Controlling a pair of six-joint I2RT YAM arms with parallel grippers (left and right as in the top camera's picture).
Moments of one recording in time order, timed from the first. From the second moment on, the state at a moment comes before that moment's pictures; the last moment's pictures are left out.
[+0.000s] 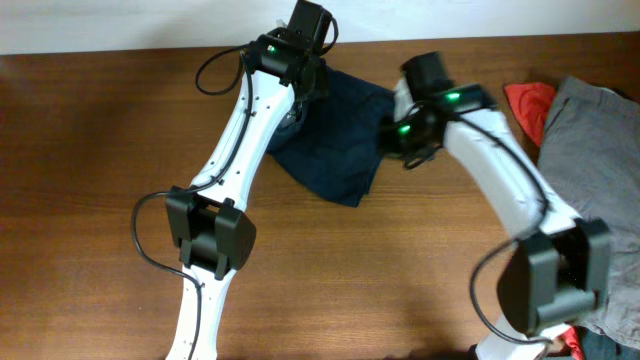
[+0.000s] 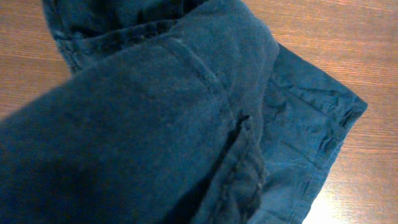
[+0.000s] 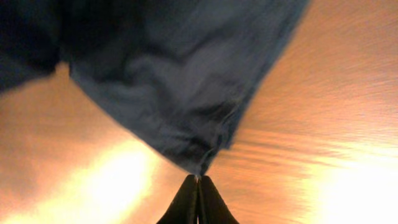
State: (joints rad) left arm -0.43 2.38 2.49 -1.18 -0.15 -0.48; right arm 0.21 1.84 1.61 -0.98 -0.28 0.36
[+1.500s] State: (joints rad) left arm -0.45 2.38 2.49 -1.15 -0.08 -0.48; right arm 0.02 2.32 1.63 -0.34 -0.47 0.29
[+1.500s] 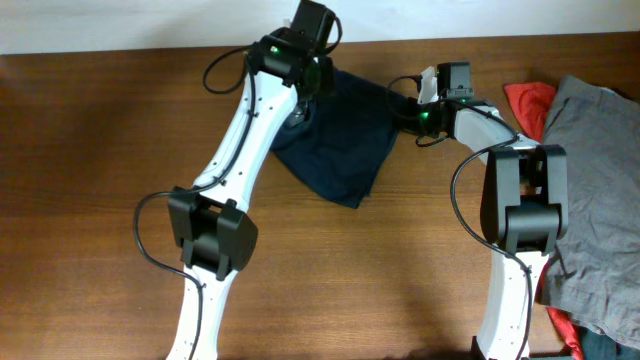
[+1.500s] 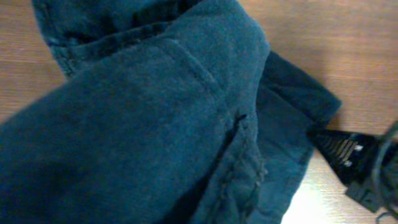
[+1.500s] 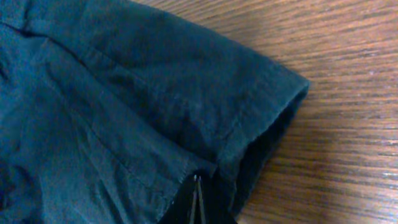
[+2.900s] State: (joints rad) left arm -0.29 2.44 2.50 -1.18 0.06 -0.27; right arm -0.17 2.24 1.61 -0.63 -0.56 0.28
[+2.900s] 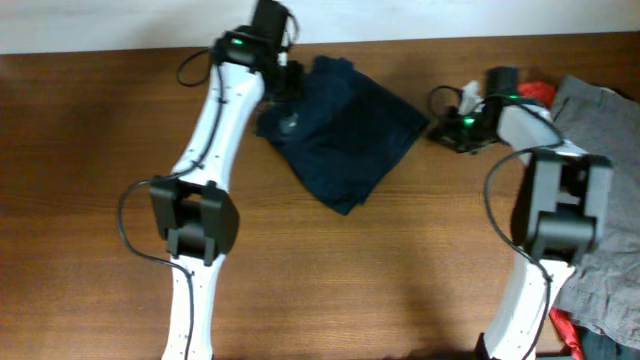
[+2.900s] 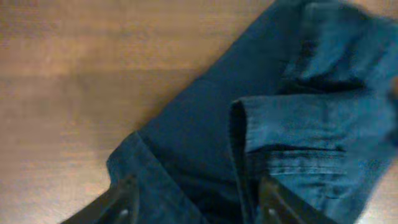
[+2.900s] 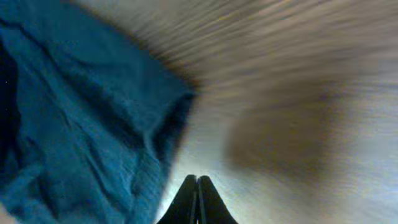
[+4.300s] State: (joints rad) left arm -0.10 2.61 2.58 -1.24 0.54 0.13; right arm 0.18 2.10 1.61 -0.66 -0.70 0.13
